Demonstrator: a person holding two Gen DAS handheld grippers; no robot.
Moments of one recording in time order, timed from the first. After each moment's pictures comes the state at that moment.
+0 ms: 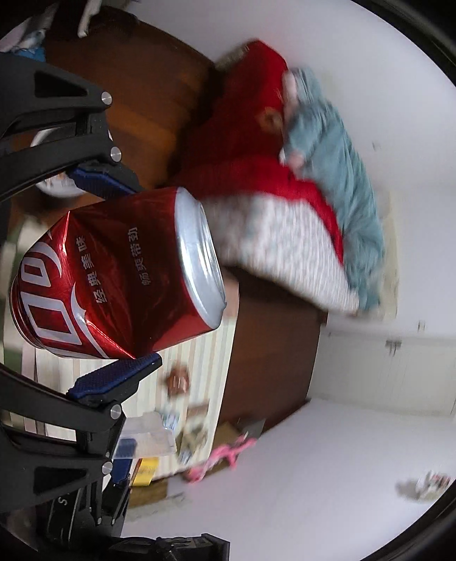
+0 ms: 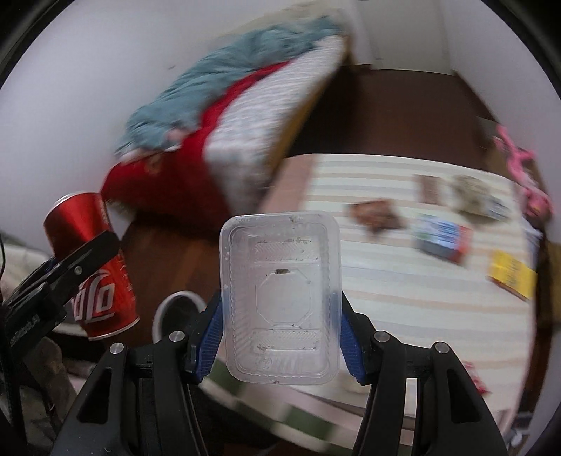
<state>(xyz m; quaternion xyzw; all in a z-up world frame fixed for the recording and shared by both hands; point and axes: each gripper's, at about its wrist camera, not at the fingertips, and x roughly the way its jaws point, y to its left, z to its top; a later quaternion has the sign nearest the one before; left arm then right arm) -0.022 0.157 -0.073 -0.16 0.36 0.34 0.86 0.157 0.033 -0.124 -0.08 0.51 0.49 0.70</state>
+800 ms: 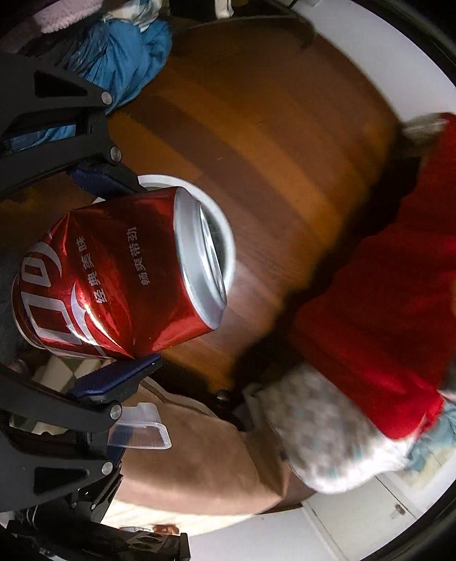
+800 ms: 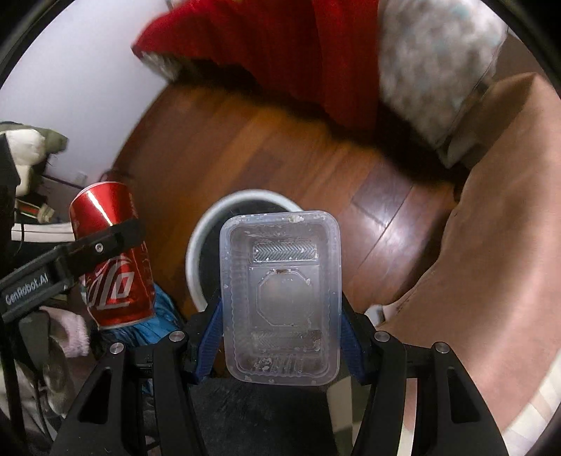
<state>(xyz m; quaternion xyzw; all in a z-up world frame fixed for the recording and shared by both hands) -0.226 0.407 -0.315 -0.43 0.48 0.39 0.66 -0.072 0.337 -0.356 -0.28 0.62 0.52 0.52</state>
